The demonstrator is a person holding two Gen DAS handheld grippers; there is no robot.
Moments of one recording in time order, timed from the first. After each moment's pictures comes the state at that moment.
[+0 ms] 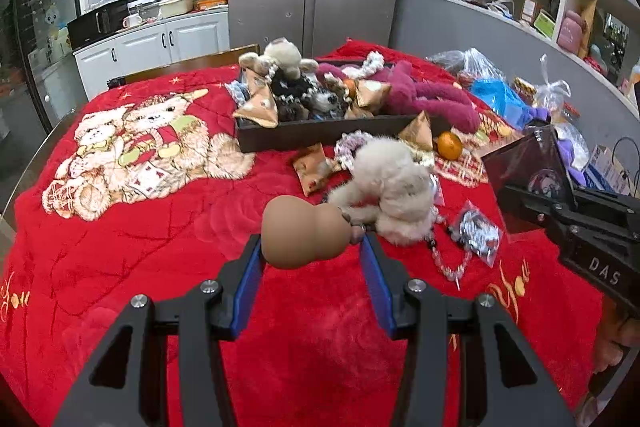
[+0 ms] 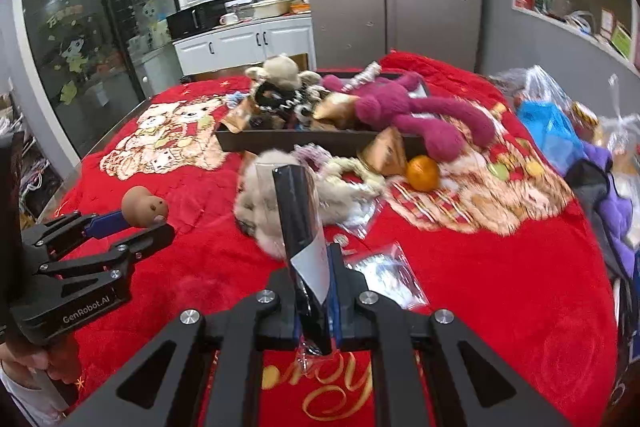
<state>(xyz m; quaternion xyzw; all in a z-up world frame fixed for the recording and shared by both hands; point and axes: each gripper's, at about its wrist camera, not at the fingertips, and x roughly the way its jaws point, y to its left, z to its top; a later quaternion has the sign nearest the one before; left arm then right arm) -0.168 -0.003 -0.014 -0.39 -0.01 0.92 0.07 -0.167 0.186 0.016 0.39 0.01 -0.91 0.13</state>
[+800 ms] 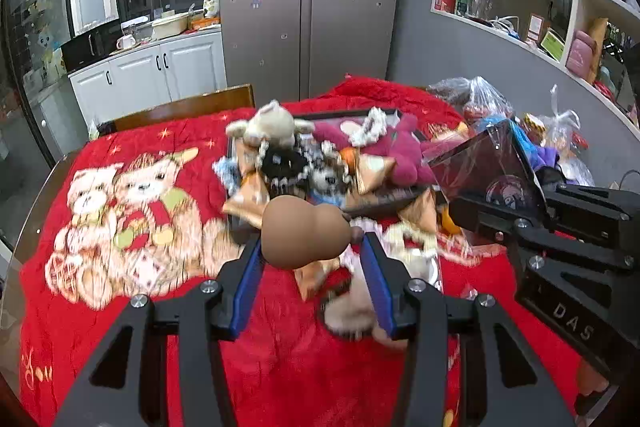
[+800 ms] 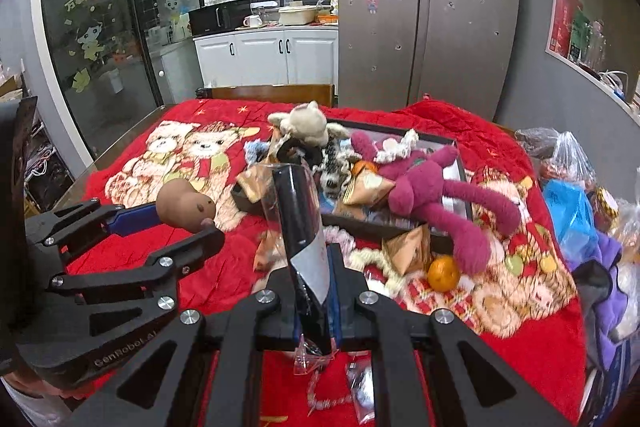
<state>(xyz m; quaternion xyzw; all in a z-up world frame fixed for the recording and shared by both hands) -0.257 0.013 0.041 -0.38 0.01 0.92 0.08 -0.239 0.148 0.072 0.37 0.05 -0.91 0.16</state>
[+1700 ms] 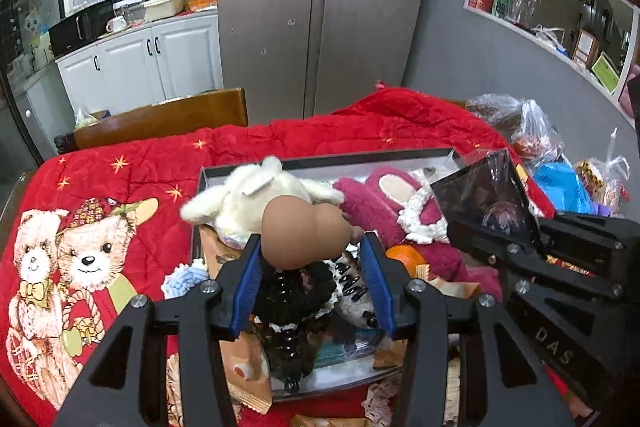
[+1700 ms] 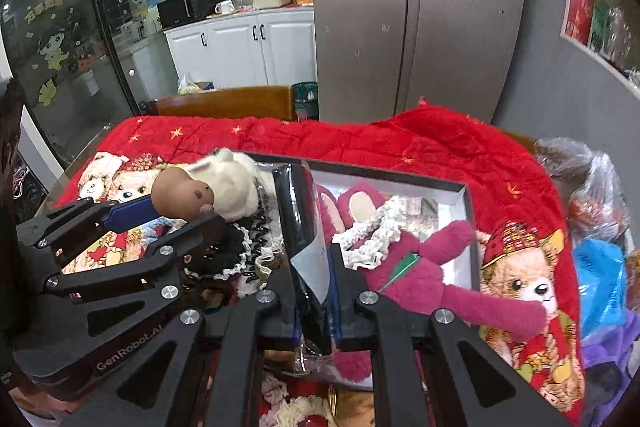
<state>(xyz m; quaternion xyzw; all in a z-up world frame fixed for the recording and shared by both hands) -0.447 0.010 -0.011 -0.41 -0.01 0.91 0.07 -0.425 0.148 0.038 0.41 0.04 -0.90 0.14</state>
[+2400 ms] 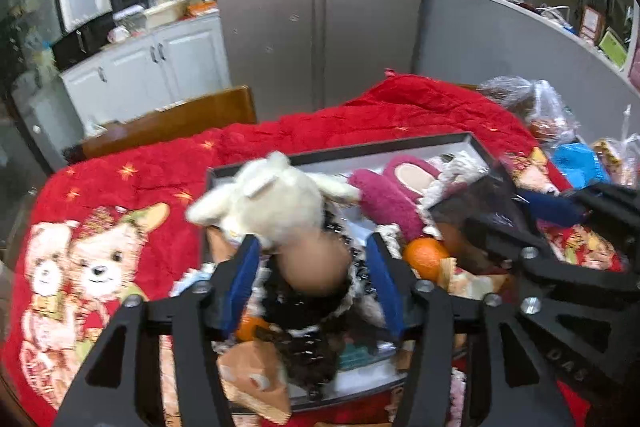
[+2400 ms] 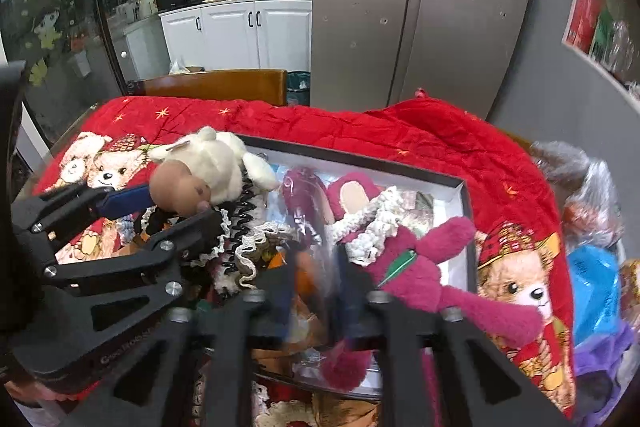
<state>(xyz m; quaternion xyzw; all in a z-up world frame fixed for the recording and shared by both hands) -0.447 0.011 -0.015 -0.41 0.02 0.91 0.05 -0.428 0.141 0.027 0.41 0.08 -0.90 0.11</state>
